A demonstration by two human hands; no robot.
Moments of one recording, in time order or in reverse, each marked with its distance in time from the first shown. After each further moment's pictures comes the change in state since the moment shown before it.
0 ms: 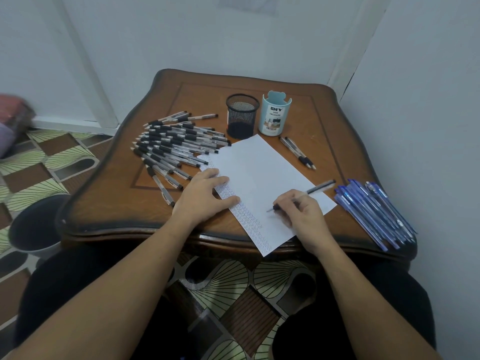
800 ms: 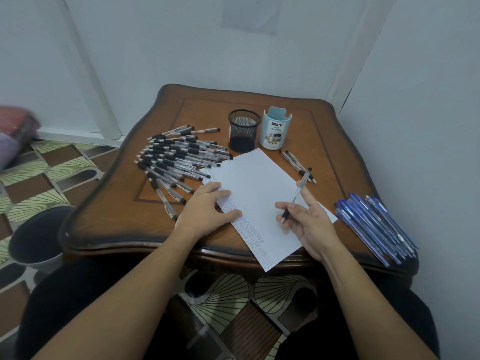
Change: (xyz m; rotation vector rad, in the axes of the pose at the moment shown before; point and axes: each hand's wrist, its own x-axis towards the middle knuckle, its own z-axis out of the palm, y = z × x) left_hand 0.001 -0.002 -0.001 -0.012 -0.005 0.000; right_hand 0.012 -0.014 -0.012 0.465 -0.013 0.146
